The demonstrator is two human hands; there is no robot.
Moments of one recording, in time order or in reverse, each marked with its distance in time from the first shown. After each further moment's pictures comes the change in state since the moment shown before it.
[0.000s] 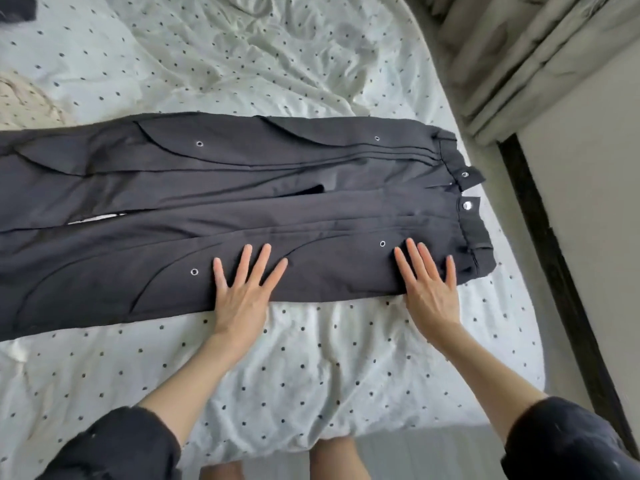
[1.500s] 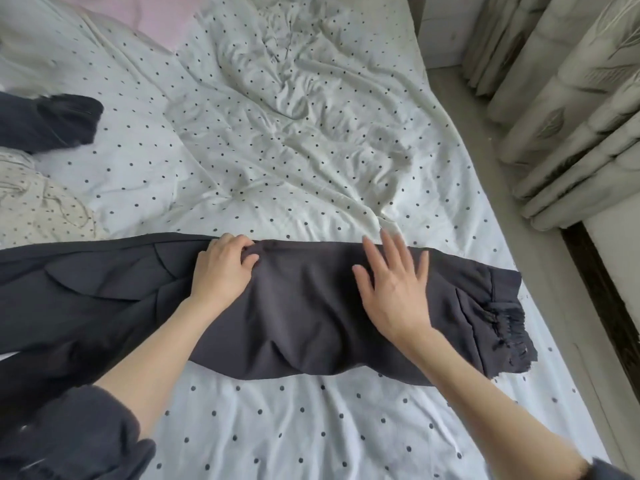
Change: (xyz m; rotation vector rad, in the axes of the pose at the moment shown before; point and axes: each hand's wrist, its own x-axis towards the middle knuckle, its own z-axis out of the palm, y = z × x) left_hand 0.211 -0.082 -0.112 -0.395 0.220 -0.354; right_hand 0.210 -0.044 -0.110 0.567 0.331 -0.112
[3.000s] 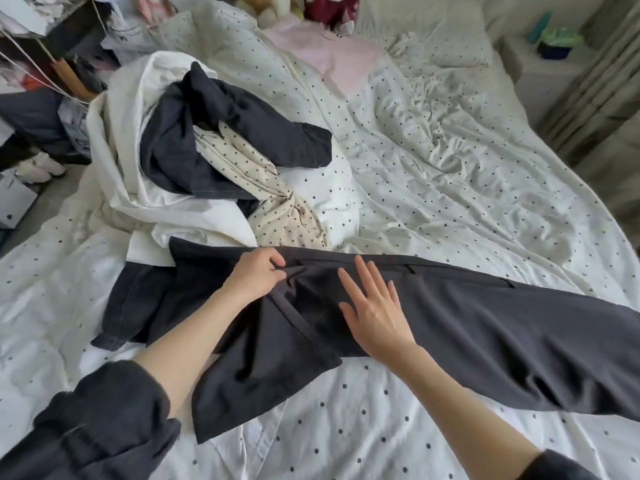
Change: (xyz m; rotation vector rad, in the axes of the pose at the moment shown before) left_hand -0.002 -0.365 -0.143 -0.467 -0.228 -0.184; right_hand -0.011 -0.391 0.139 -0.144 -0.259 -0.274
